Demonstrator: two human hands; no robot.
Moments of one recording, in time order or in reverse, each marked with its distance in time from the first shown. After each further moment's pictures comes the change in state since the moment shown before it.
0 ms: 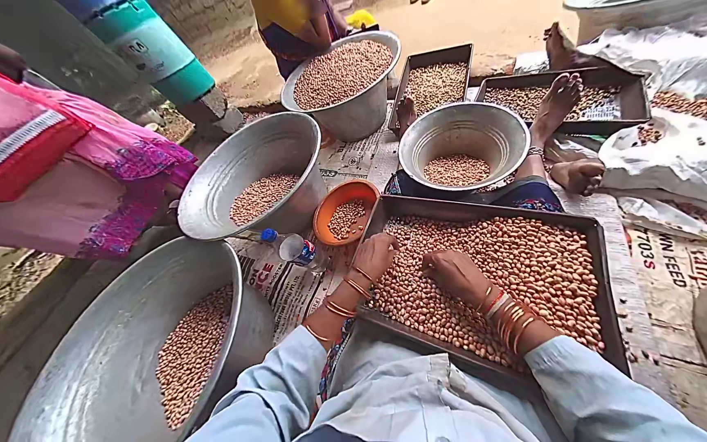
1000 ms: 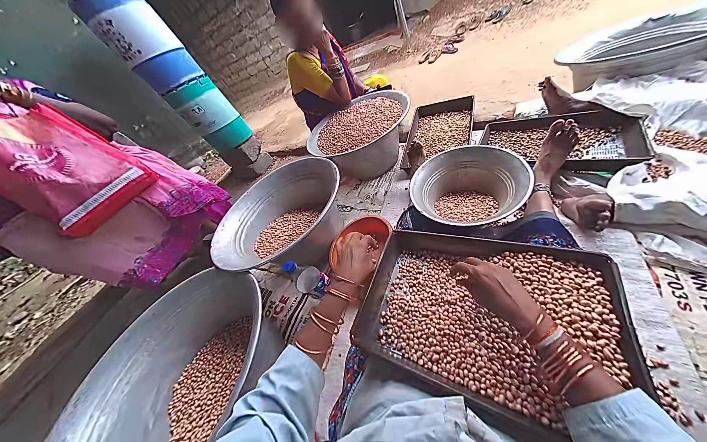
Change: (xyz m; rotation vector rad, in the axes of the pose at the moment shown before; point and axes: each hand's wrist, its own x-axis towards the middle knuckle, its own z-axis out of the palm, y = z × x) left_hand 0.000 -0.027 -0.076 0.140 0.290 -0.136; right_hand -0.020 0.022 -0.046 -0.020 0.339 -0.058
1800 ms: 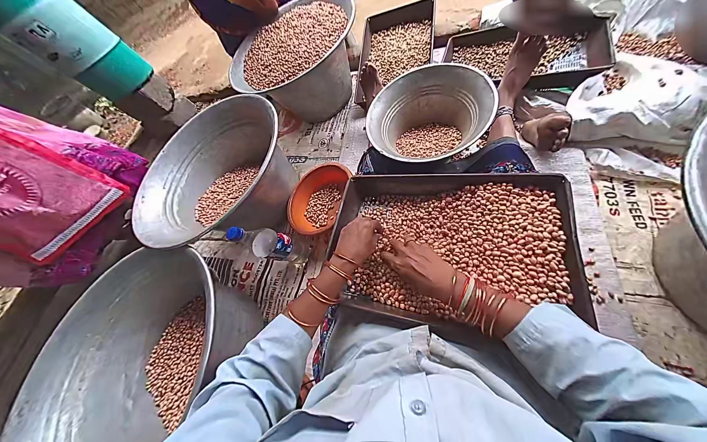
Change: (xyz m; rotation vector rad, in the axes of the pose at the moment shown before) left_hand -0.023 0.042 0.085 0.009 -0.262 0.257; right_hand -0.012 -0.062 0.059 -0.076 -0.428 -0.104
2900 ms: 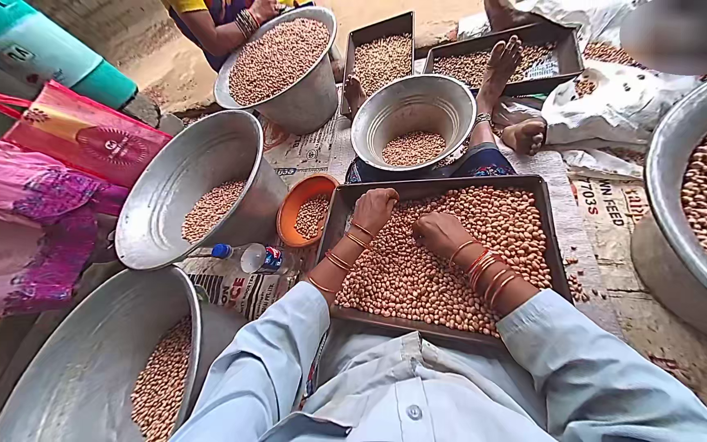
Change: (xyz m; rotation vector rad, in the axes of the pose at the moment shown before) left_hand 0.038 0.071 -0.046 -0.157 0.227 0.151; right_hand -0.009 0.078 -0.033 0.072 0.160 0.305
